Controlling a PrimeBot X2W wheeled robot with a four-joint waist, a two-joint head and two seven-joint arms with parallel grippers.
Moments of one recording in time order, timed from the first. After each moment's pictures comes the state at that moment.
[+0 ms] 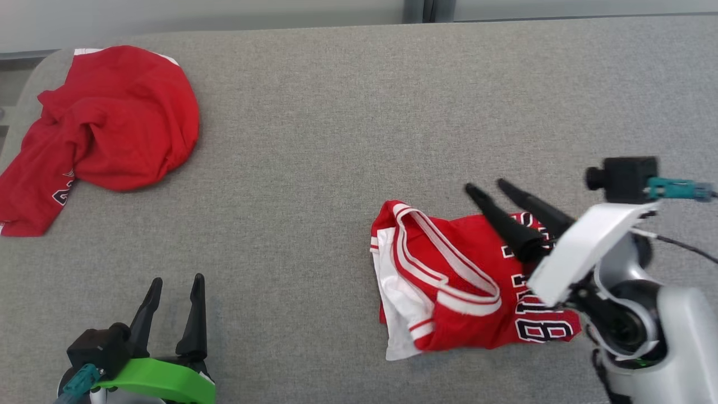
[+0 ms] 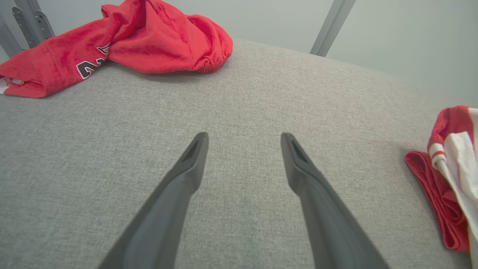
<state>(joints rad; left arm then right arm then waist) -0.03 0.31 -0.28 0.19 -0.61 0.01 -0.26 -0.22 -0.05 0.08 -0.24 0.65 0.13 0.63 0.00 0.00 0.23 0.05</state>
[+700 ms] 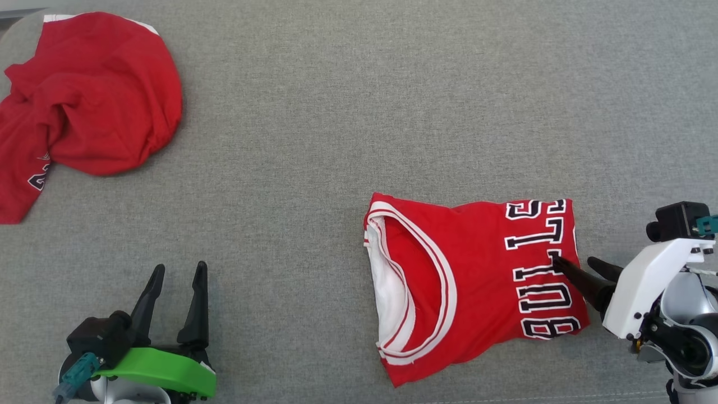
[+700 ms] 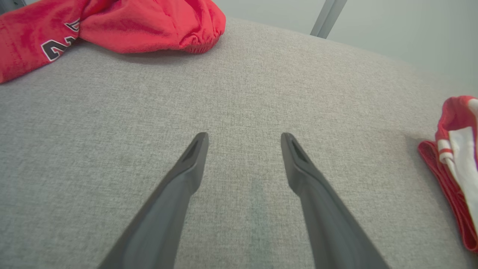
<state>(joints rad) -0.06 0.30 -0.28 0.19 -0.60 -0.01 -0.26 -0.09 -0.19 -0.13 -0.14 0.59 0.13 0.87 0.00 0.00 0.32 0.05</state>
